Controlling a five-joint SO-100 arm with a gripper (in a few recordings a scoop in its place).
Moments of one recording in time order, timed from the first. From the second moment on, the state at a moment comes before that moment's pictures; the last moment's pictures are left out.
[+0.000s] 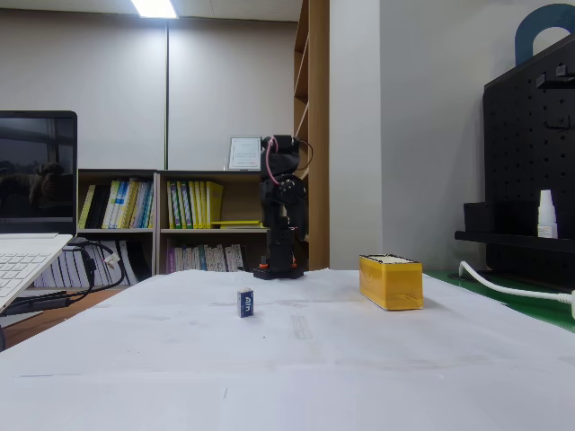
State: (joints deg) arm 7.1 72.5 85.5 83.6 -47.1
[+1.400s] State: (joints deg) arm 22.9 114.3 131.0 93.3 -110.0
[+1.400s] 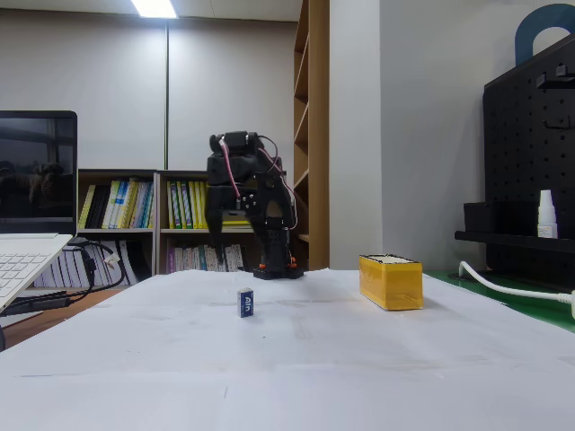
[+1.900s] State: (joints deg) arm 22.7 117.2 131.1 91.3 -110.3
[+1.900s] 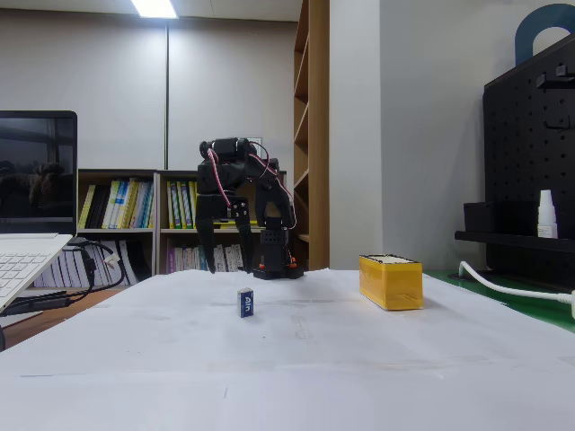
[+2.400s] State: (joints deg) arm 19.0 117.2 130.9 90.4 -110.3
